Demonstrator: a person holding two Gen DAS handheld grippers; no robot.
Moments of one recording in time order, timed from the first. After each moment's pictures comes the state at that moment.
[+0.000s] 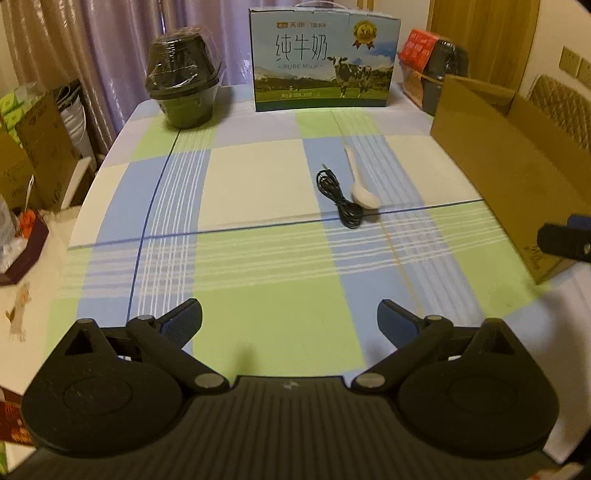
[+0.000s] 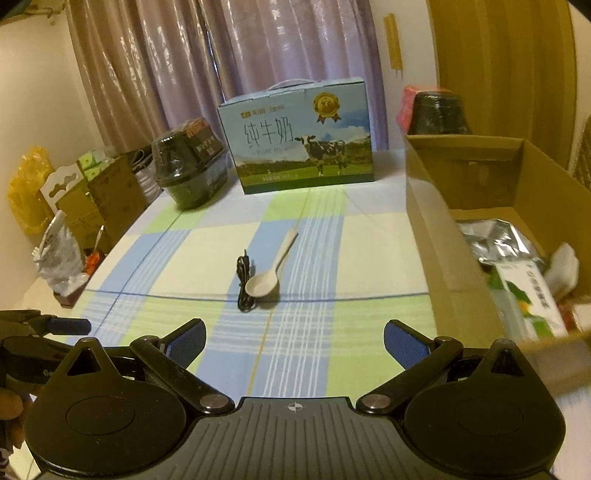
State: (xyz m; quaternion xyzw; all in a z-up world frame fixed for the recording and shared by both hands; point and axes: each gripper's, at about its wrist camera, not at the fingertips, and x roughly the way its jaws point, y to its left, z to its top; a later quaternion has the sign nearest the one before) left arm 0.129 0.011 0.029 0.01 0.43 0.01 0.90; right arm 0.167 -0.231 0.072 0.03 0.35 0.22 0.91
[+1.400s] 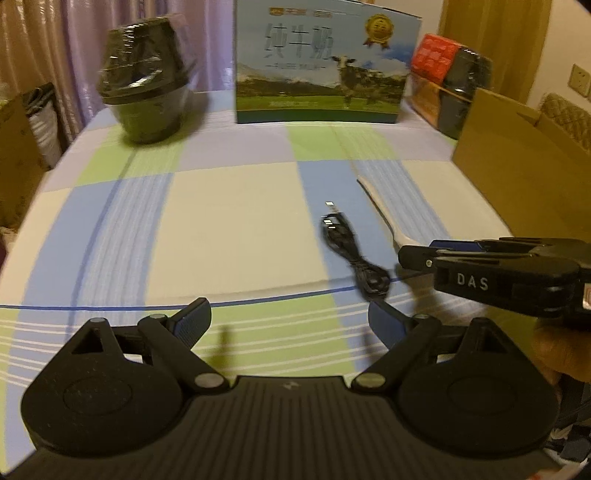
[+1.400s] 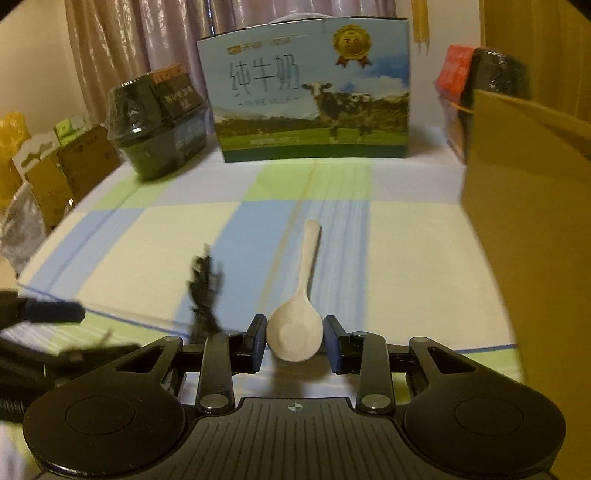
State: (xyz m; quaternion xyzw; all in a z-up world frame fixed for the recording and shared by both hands) left arm 0.234 0.023 -0.023 -0.02 0.41 -0.03 0.91; right arm 0.276 -0.173 -0.020 -0.02 0.37 0.21 0.91
